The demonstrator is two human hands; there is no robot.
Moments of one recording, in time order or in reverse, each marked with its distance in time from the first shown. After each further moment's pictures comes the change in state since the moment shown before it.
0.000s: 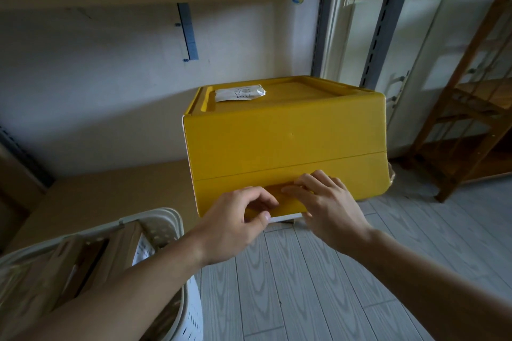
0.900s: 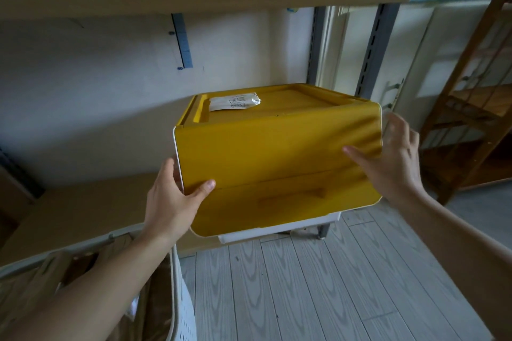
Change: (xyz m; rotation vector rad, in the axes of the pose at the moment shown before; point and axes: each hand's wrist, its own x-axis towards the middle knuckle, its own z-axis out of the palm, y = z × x) left_hand 0.017 -0.041 -0.046 -0.059 0.575 -0.312; right_hand 0.032 0.090 -0.059 0.309 0.212 0.854
